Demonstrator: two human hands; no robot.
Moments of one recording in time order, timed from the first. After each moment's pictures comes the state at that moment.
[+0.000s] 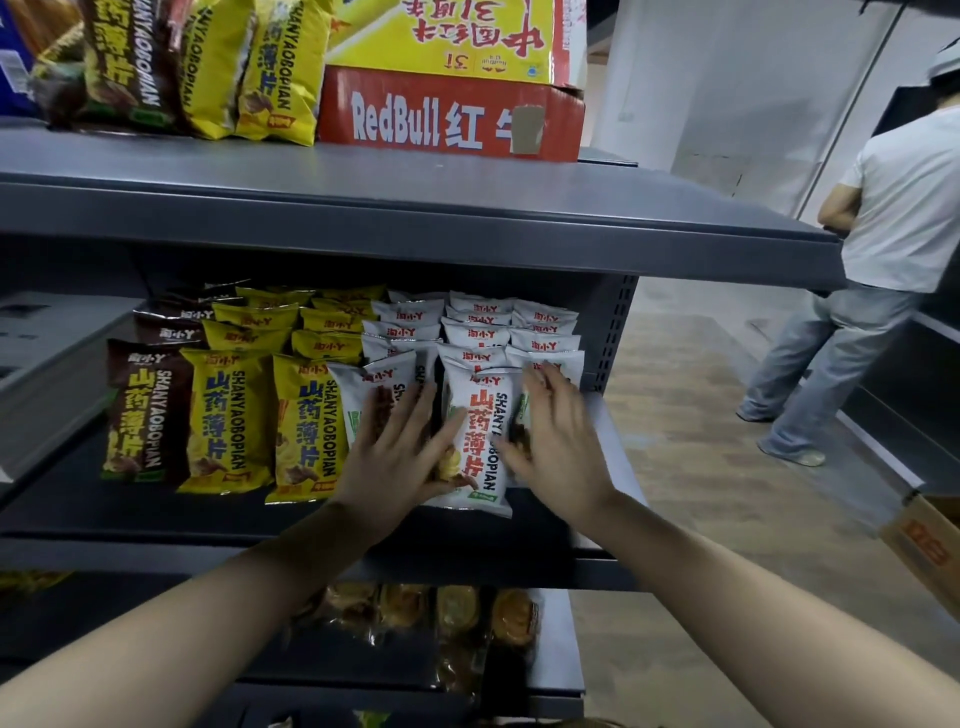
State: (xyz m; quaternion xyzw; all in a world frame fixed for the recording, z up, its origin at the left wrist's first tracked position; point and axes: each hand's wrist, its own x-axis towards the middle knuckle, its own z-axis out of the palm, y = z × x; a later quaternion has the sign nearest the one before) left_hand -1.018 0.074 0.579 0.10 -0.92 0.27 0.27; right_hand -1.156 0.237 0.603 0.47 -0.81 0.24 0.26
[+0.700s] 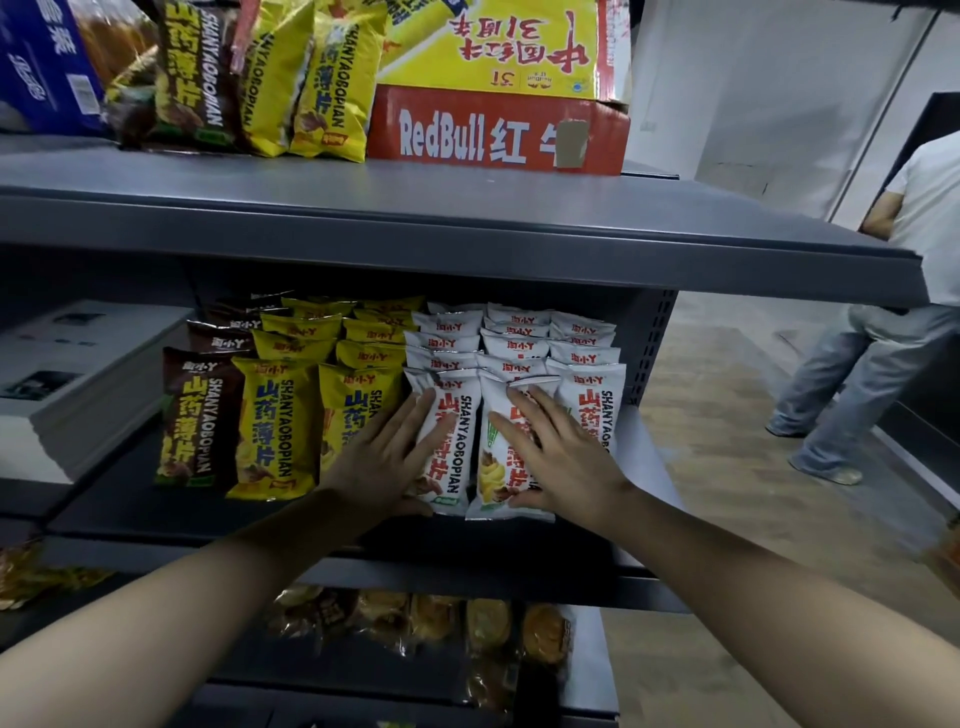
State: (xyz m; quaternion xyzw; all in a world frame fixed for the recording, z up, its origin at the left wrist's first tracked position) left_hand -0.987 0.018 0.588 0.07 -0.96 0.23 0.12; right_hand -1.156 0.214 0.604 0.59 -0.77 -0.07 0.23
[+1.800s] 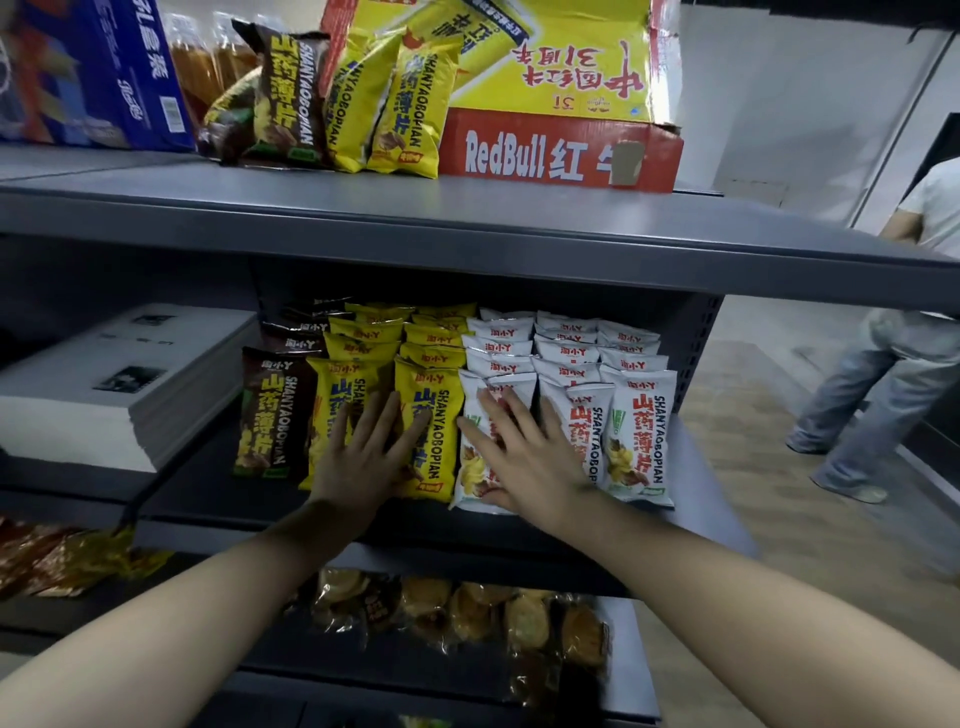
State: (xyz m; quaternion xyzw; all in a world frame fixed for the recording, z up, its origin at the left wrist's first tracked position) left_hand -0.923 -0.025 0.580 0.23 -0.94 0.21 0.11; right_hand -1.071 0.149 0.617 0.59 -0.77 -0.11 0.20
